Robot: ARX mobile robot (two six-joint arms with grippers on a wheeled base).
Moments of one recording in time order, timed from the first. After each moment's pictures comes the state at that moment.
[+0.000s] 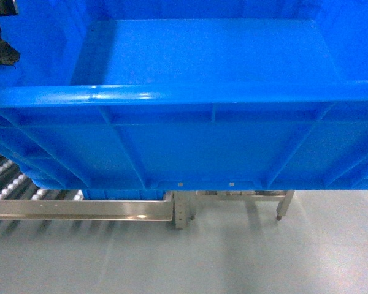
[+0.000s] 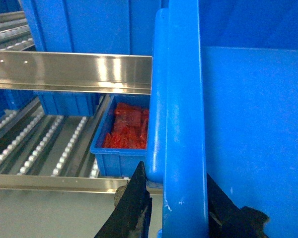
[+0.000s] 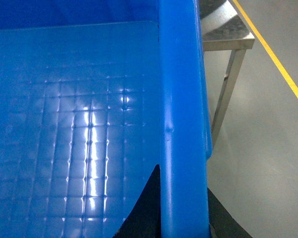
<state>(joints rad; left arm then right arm) -0.23 1.26 0.65 0.45 -0.21 -0.06 0.18 1.24 0.75 0.19 0.15 0.13</state>
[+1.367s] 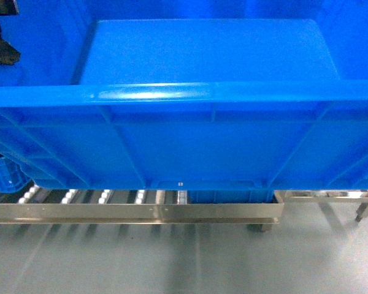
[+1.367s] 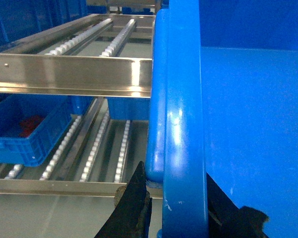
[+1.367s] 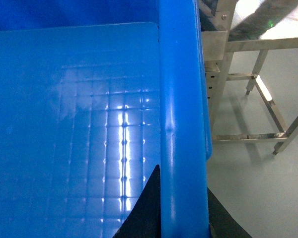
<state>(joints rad) -0.23 1.26 0.65 0.45 -0.21 -0.06 0.18 1.24 0.75 0.19 0.15 0.13</state>
